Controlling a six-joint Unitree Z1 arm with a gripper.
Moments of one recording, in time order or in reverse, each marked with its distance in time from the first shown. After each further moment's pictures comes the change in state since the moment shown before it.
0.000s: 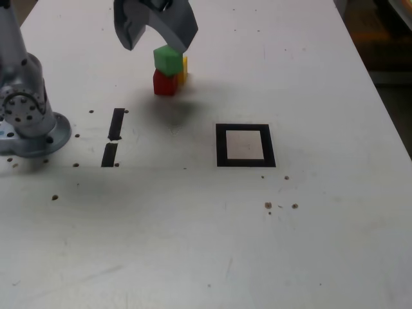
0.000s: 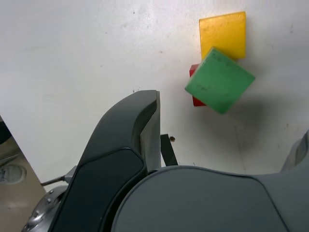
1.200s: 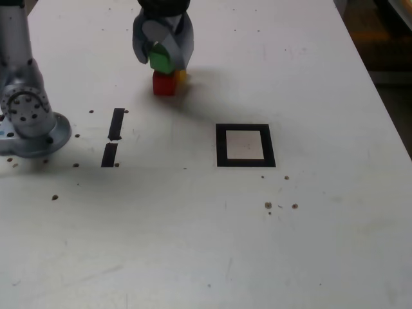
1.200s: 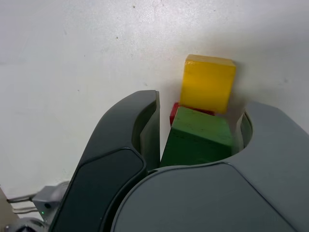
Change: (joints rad) arm 0.100 0.100 0.040 -0.164 -0.022 0.000
